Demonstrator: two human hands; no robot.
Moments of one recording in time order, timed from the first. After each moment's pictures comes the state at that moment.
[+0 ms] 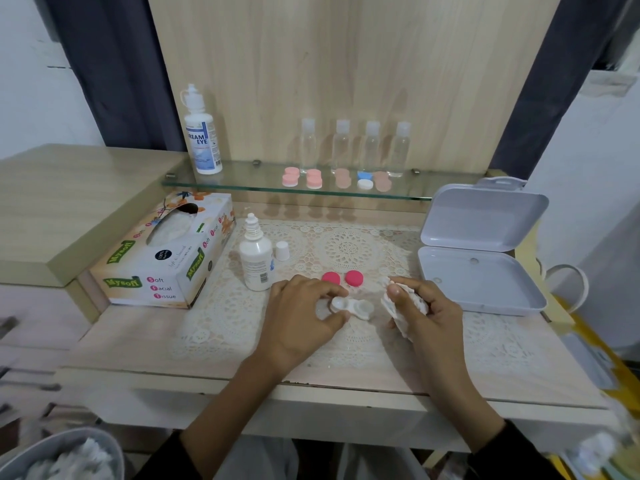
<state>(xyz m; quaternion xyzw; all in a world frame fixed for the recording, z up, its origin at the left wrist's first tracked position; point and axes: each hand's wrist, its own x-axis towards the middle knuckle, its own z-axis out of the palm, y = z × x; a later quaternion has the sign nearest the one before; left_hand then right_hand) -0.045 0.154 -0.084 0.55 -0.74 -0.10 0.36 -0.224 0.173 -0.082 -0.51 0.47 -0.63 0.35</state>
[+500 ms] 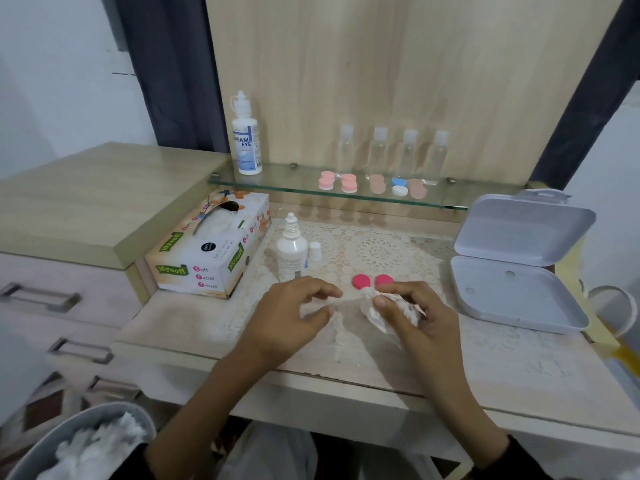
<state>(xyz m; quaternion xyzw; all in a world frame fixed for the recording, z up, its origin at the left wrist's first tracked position) 0.008 0.179 -0.068 0.52 -0.73 -0.19 0.40 -0.190 0.186 -0.069 -0.64 0.42 -0.57 0.29</state>
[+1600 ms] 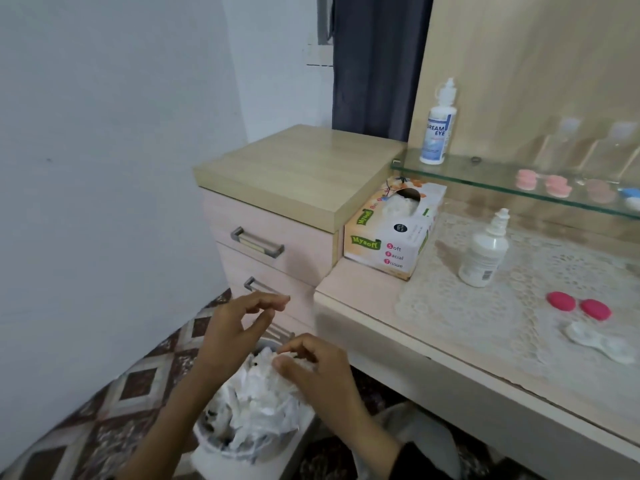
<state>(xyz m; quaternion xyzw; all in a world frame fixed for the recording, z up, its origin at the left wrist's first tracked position) 0.242 0.332 -0.118 0.67 -0.55 -0.08 0.49 0.080 0.281 -0.141 -0.73 0.28 -0.29 0.56</state>
